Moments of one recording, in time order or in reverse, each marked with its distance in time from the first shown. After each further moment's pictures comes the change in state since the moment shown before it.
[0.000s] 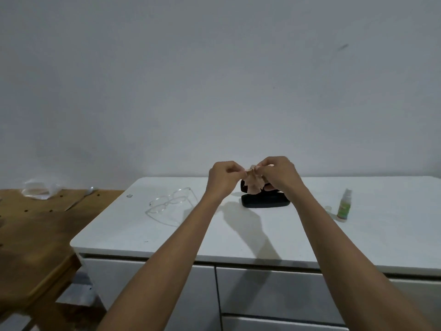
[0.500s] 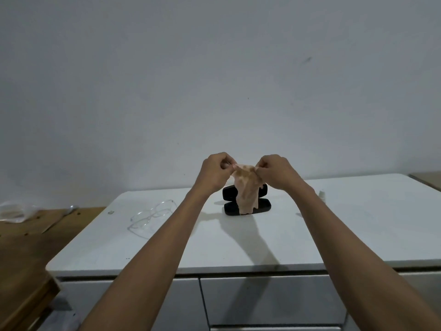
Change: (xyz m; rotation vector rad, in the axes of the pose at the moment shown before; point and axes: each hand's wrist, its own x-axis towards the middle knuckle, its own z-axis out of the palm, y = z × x) left_hand 0.024 0.039 0.016 0.205 -0.073 0.222; right_hand 0.012 -0.001 -0.055 -0.376 -0.002 -0.121
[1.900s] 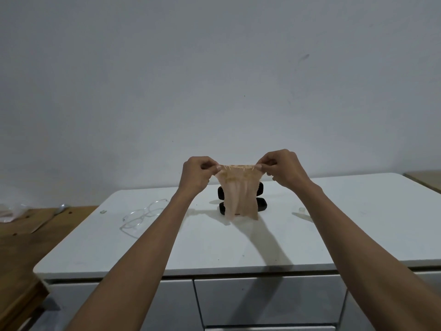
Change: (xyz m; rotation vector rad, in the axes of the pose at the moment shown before) left_hand 0.005 -0.034 -0.010 -0.094 0.110 -0.069; right_hand 0.011 0.033 -0.014 0.105 0.095 -0.135
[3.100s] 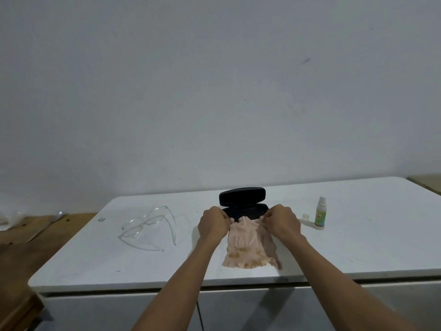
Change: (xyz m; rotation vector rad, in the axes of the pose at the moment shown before) left_hand -0.052 -0.070 0.081 0.415 -0.094 -0.389; right_hand -0.049 0.077 0.089 -0.344 -0.062 0.445
